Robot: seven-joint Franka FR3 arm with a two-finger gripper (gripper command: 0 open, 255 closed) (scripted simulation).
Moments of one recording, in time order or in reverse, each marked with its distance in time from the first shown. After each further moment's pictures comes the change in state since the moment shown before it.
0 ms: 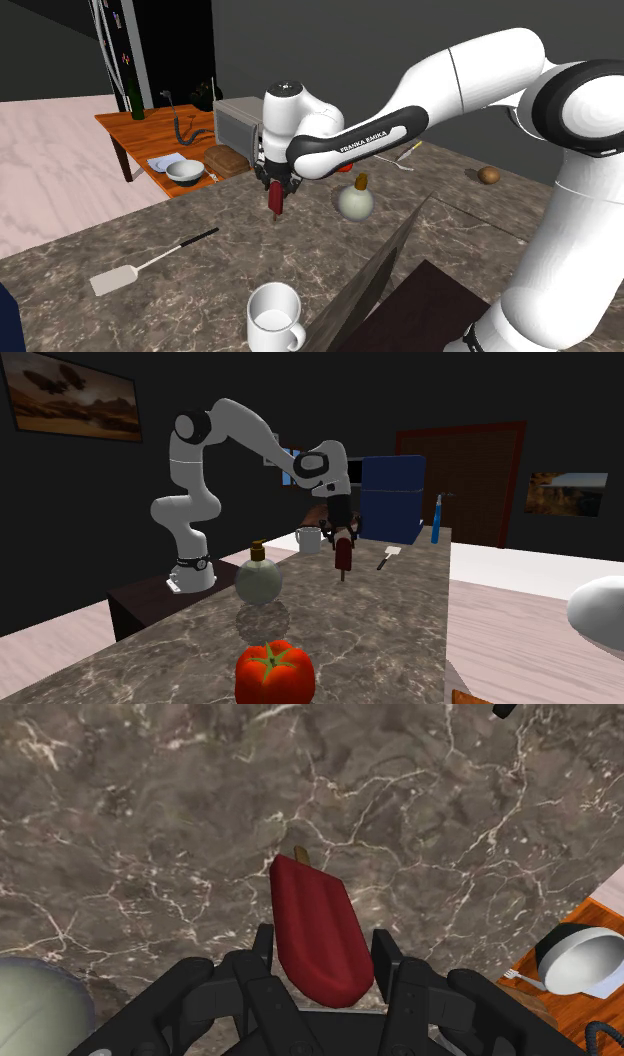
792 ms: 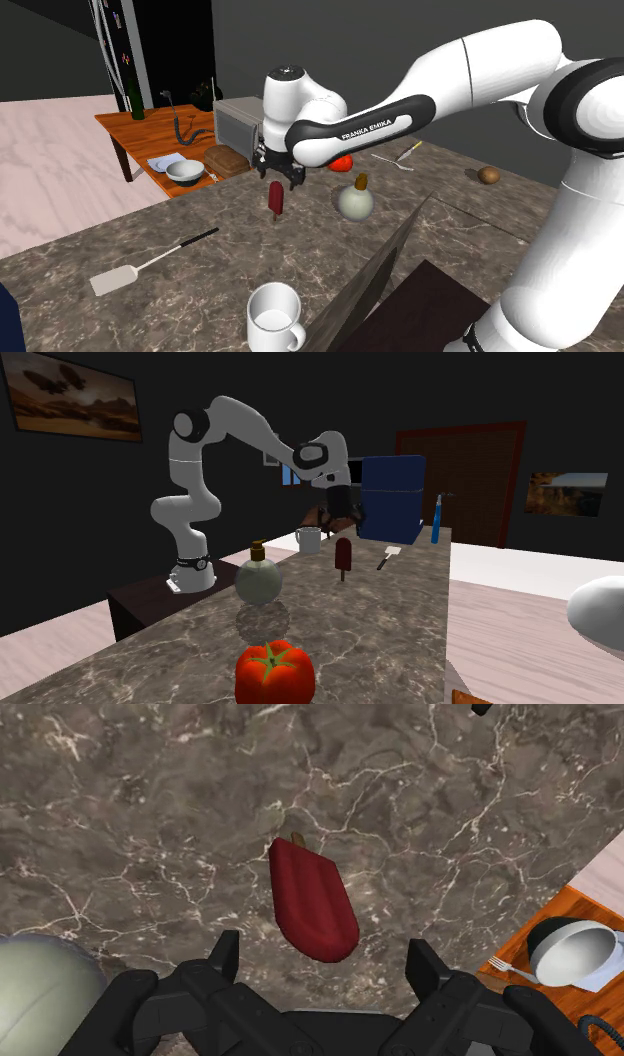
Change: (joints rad) arm -0.009 -0.036 0.012 0.031 0.047 -0.054 -0.045
